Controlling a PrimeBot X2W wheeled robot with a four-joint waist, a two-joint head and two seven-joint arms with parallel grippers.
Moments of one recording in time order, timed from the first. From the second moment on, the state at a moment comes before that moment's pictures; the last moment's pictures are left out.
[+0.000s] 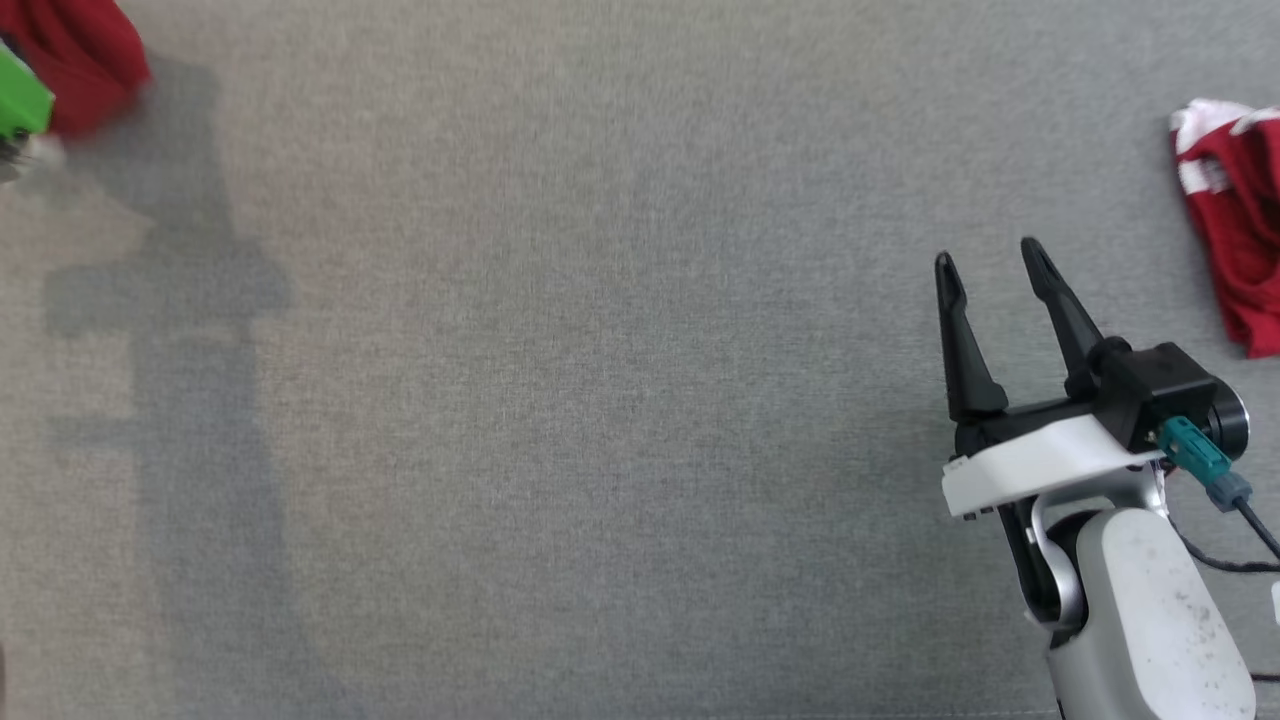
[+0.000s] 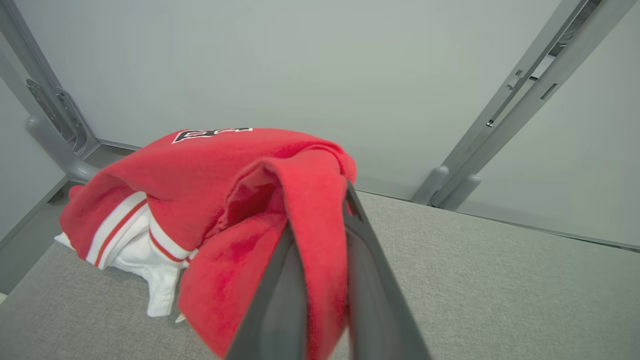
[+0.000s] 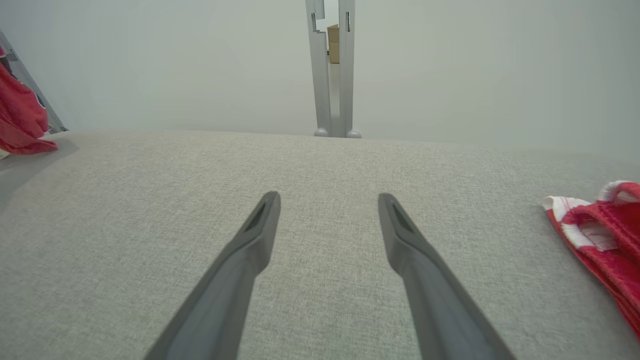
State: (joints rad) left arm -1.10 0.45 -0.23 0.79 -0.75 -0.13 0.19; right arm -0.25 -0.05 0.04 0.05 0.07 0.13 -0.14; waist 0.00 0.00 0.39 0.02
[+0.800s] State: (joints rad) left arm -0.80 0.06 -0.42 0.49 -0.86 -0.10 0.07; right arm -0.14 -0.05 -0.02 0.22 0.16 0.13 -0.23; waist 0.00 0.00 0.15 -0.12
